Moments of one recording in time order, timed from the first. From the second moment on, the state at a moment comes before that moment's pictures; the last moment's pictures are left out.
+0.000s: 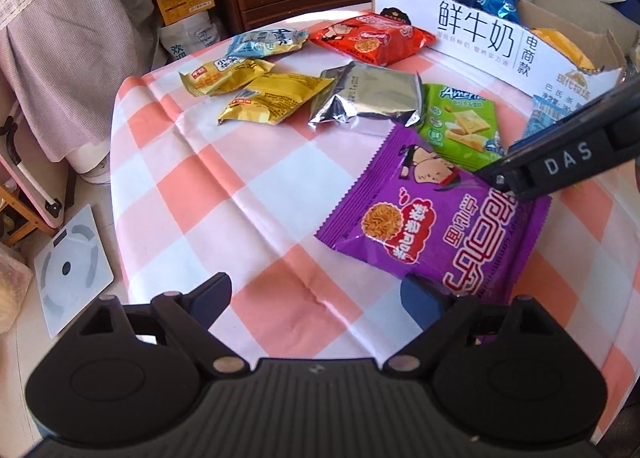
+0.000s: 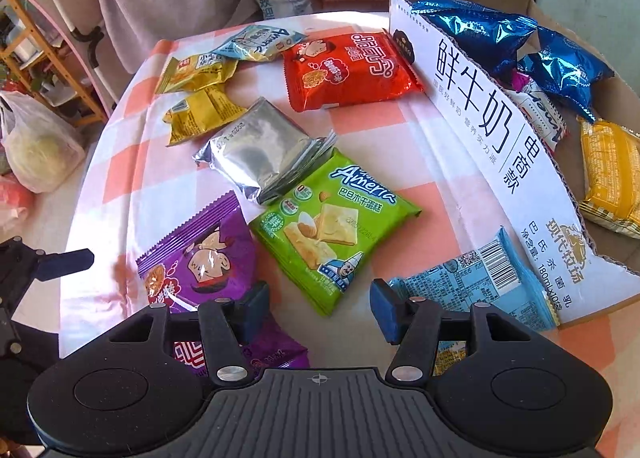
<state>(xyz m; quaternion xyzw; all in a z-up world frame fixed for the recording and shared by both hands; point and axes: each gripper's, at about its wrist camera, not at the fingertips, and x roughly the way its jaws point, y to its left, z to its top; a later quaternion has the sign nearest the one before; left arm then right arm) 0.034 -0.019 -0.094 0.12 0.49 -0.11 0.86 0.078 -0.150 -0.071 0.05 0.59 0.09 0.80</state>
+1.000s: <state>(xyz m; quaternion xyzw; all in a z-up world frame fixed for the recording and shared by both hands) 0.057 -0.054 -0.087 0.03 0.49 -0.12 0.86 0.106 -0.188 -0.069 0.23 0.58 0.01 0.78</state>
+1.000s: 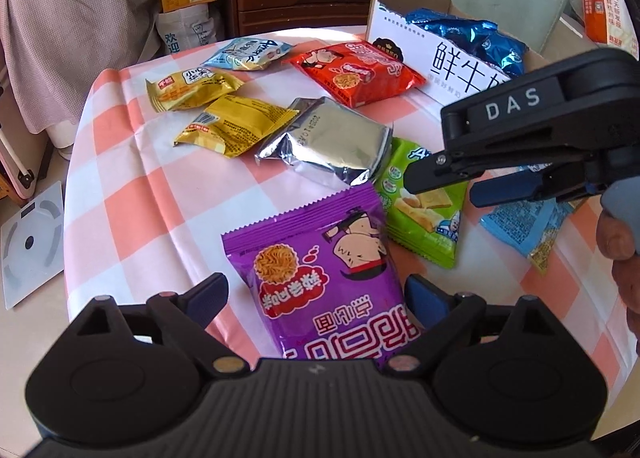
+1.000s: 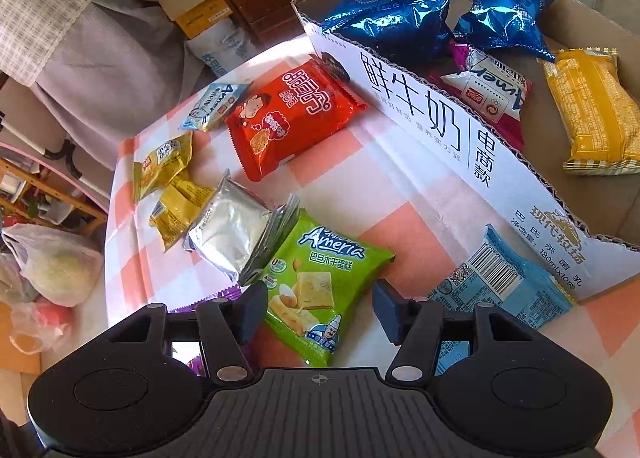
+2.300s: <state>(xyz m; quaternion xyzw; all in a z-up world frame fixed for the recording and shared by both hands) 0.068 -0.015 -0.095 0.02 0.49 -0.04 0.87 0.114 -0.139 -0.081 0.04 0.55 0.07 0.83</state>
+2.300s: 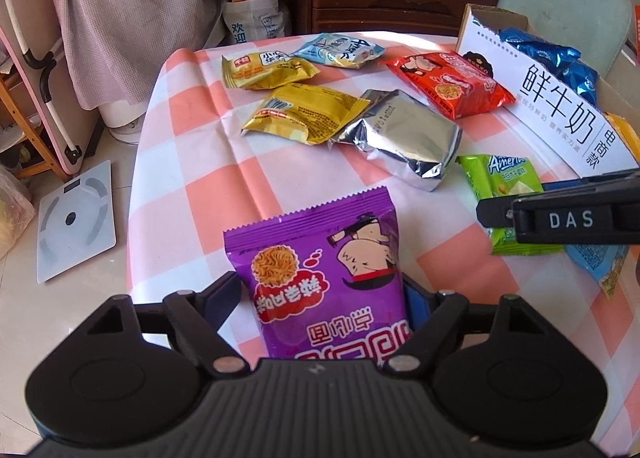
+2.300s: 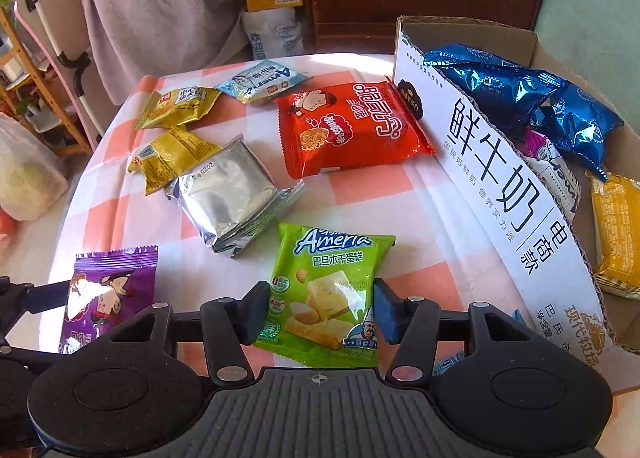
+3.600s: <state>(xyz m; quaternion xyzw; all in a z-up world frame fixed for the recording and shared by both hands) 0.087 -0.037 -0.042 0.01 0.42 -0.05 0.90 0.107 -0.175 -0.017 0.07 0.47 0.05 0.88</state>
